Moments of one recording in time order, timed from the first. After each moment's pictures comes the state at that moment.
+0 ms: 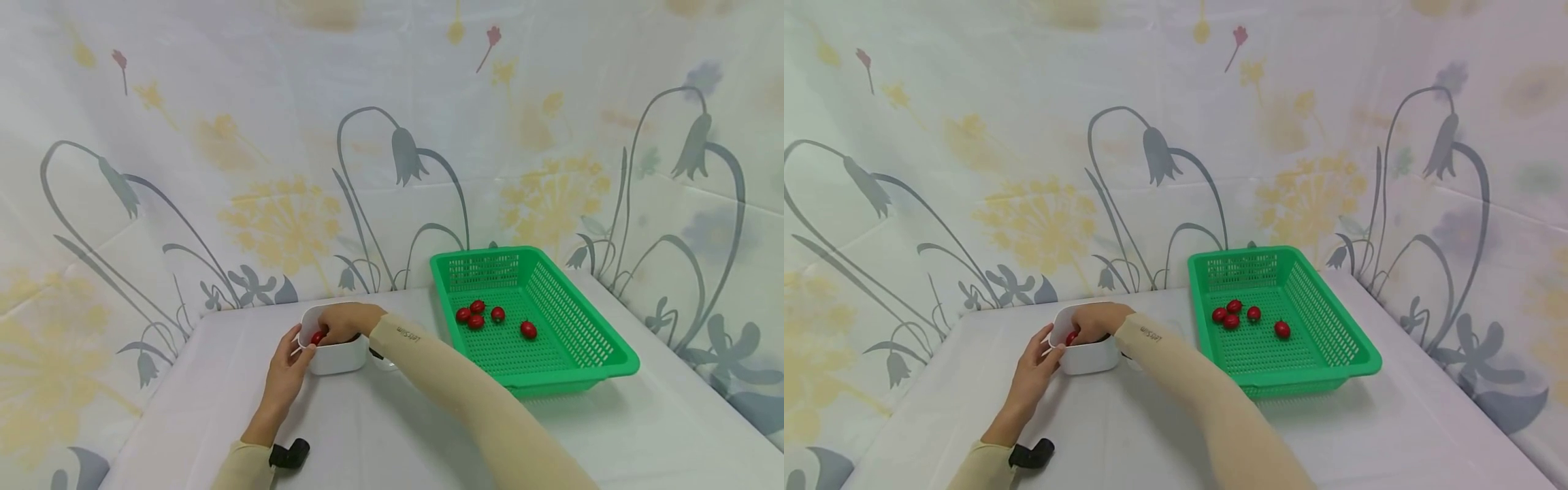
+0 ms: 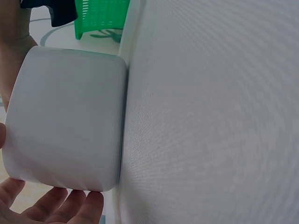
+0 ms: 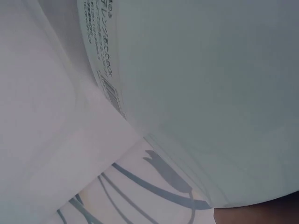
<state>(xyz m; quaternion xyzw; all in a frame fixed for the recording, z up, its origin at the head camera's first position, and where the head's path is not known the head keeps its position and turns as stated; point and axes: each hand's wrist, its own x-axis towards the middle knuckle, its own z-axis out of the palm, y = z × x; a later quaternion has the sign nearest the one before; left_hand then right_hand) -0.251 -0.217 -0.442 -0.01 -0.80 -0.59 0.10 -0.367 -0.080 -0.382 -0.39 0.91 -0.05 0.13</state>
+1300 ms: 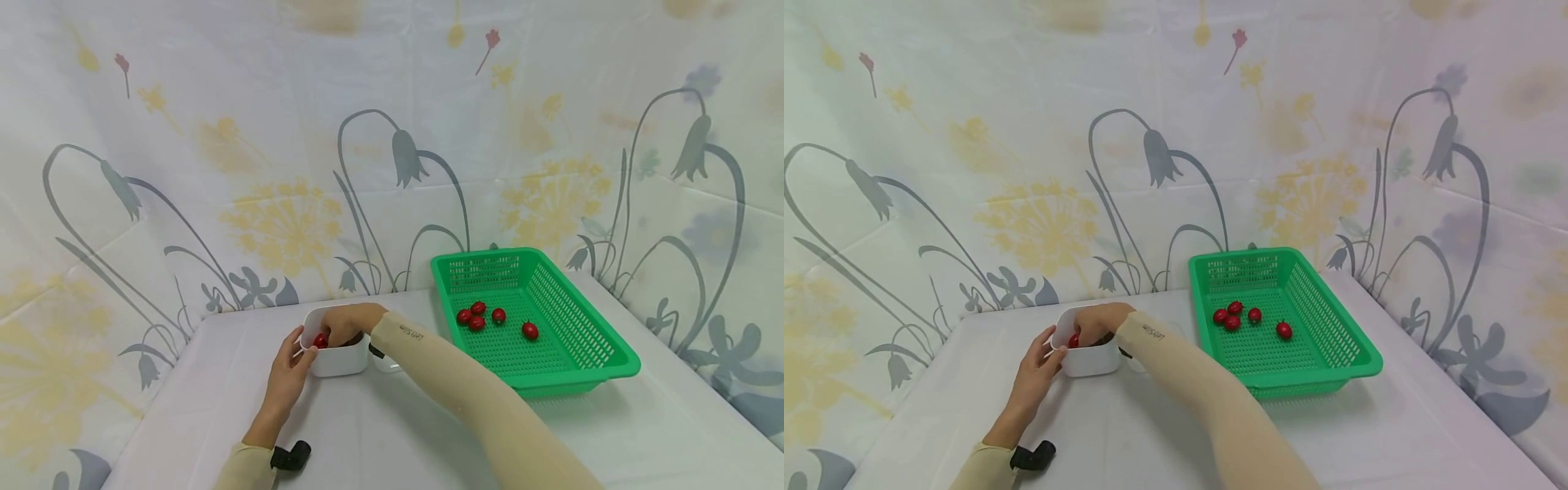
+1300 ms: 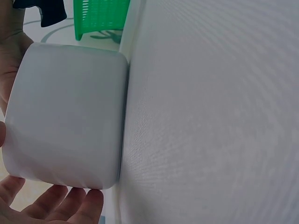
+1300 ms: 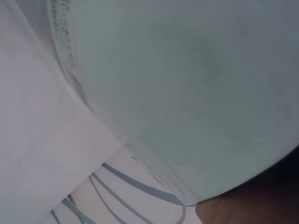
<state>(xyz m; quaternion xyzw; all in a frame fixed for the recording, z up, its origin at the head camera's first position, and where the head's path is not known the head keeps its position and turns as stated) -0.251 -0.216 -0.443 -0.02 -0.80 -0.59 0.11 -0.359 -0.077 -0.371 -0.34 0.90 -0.13 0.23</state>
